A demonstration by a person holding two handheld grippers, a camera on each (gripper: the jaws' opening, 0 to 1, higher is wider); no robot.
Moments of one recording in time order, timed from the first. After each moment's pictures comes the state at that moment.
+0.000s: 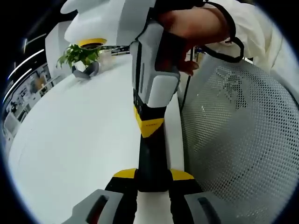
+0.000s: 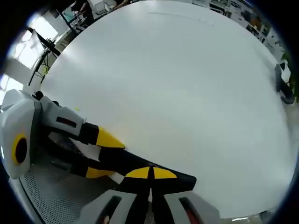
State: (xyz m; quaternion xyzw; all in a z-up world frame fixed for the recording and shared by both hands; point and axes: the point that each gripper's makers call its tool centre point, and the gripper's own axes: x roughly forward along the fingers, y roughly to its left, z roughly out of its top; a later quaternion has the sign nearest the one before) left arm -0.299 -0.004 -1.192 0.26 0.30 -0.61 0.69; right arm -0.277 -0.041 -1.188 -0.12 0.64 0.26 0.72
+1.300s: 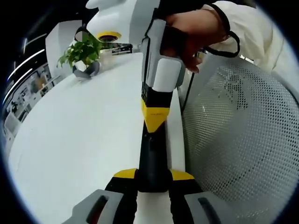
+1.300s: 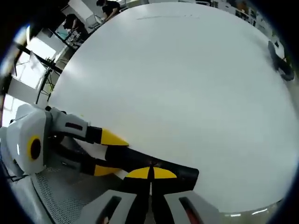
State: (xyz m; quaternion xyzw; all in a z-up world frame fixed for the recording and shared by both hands) left arm -0.298 -0.004 -1.192 0.26 0.30 -0.61 0.69; right arm -0.286 -0.045 -1.180 -0.03 0.64 0.26 0.72
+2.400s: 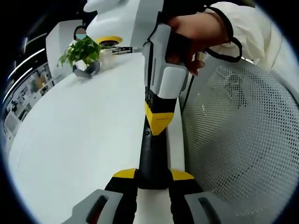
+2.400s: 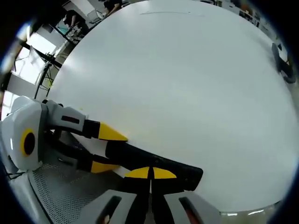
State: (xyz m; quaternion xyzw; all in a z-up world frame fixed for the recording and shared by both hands) left arm -0.299 0.001 -1.192 0.26 0.30 -0.60 0.69; right arm -0.292 -0.043 -1.185 -0.04 0.65 0.26 0.72
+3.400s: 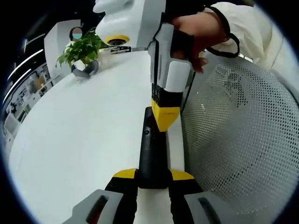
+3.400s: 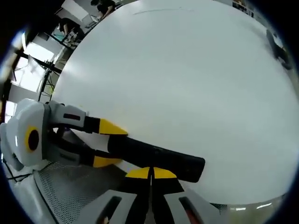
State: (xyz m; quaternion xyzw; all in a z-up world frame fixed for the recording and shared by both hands) left arm -0.299 0.000 -1.191 0.27 0.30 -0.61 0.69; right arm -0.303 -0.046 -1.186 -0.01 0.66 0.26 0.70
